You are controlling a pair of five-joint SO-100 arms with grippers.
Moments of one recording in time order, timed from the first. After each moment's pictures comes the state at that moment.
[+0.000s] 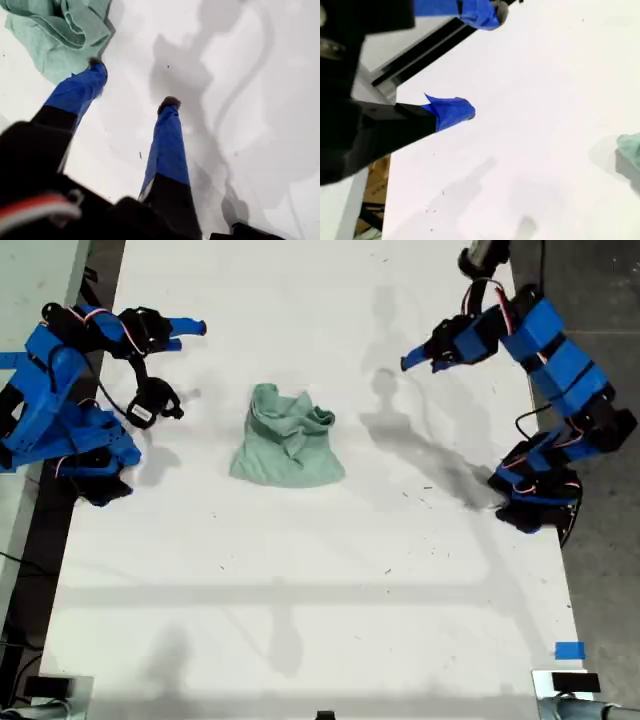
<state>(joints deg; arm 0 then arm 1) -62.7 148.4 130.6 67.9 30.5 48.3 117.2 94.3 82.8 -49.5</state>
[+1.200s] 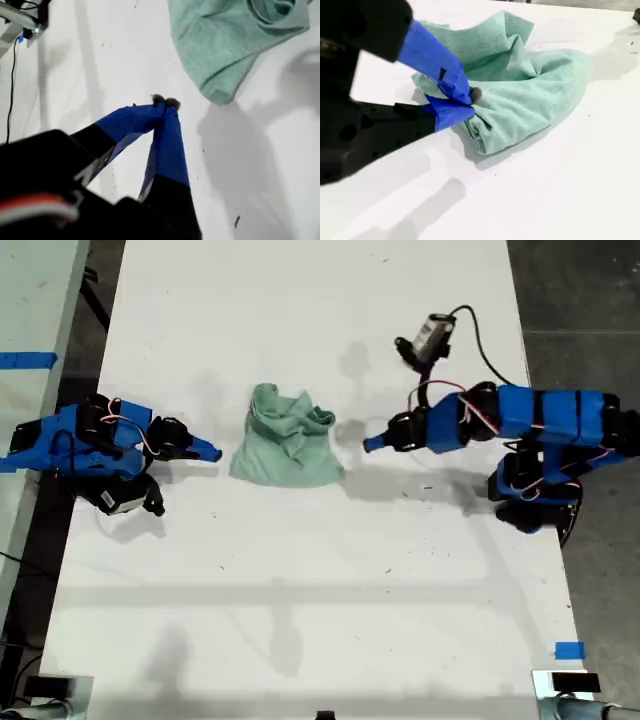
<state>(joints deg) -15.2 200.2 182.1 60.6 -1.2 12.7 116.0 115.8 40.5 -38.6</state>
